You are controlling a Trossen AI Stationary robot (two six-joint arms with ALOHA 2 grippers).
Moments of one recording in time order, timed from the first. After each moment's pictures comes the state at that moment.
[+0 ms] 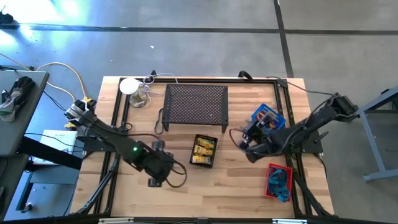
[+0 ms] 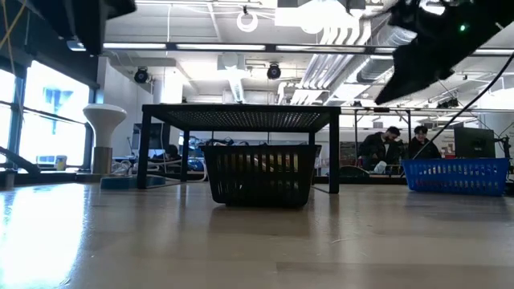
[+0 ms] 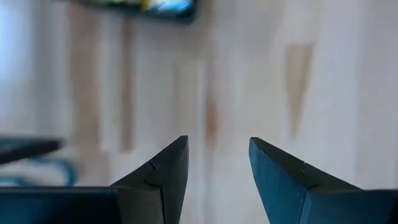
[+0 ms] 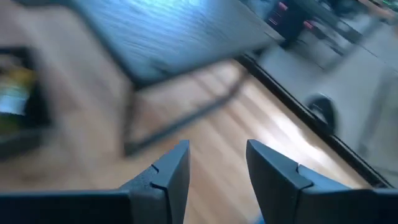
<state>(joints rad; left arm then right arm) -0.57 1.50 1.31 -1.02 -0.23 -0.54 0.42 1.29 0.76 -0.77 1.04 0.88</state>
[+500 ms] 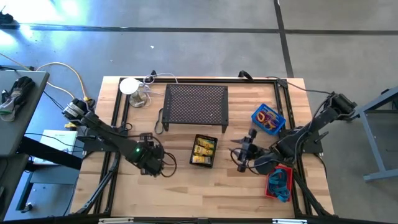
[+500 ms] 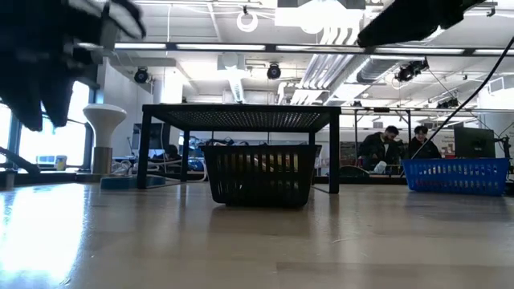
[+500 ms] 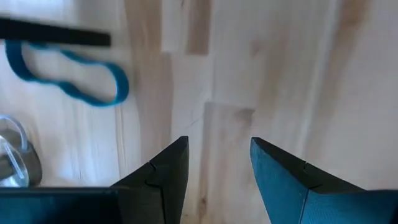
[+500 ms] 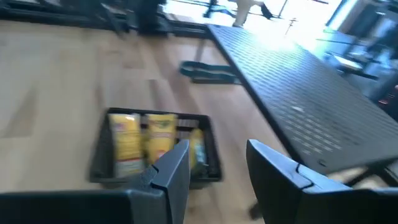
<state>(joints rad) -0.55 1.46 1.03 -1.14 -0.31 -0.65 0.61 1.29 0.76 -0.14 0.93 0.35</state>
